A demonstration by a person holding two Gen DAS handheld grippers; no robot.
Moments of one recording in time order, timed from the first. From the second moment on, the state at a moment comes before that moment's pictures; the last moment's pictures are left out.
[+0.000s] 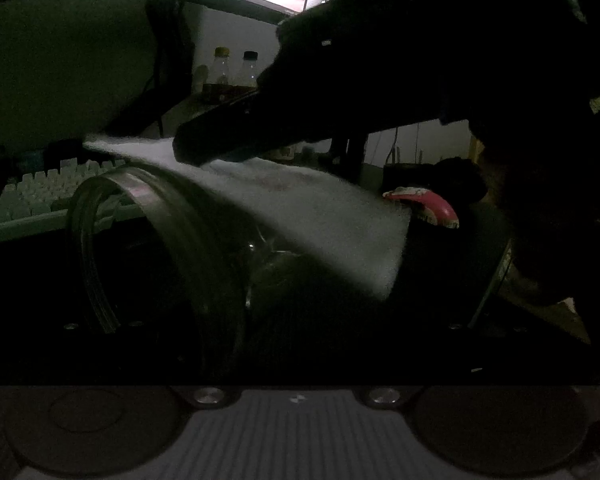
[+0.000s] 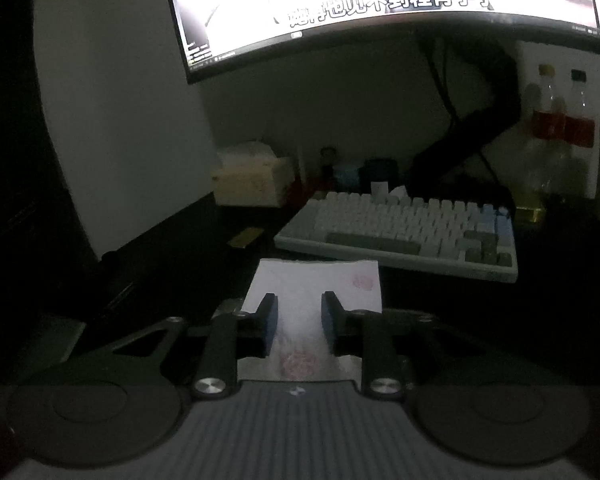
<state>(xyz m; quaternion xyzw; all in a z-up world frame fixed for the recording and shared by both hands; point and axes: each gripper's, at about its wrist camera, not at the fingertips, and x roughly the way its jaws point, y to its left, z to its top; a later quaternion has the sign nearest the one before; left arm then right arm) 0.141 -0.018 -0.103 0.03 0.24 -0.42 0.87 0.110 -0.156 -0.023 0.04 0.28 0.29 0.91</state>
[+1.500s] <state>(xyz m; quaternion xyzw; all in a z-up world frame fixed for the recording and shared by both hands) 0.141 0.027 -0.095 -0.02 0.26 -0.45 0.85 0.101 -0.188 -0.038 0.09 0.25 0.28 0.92</state>
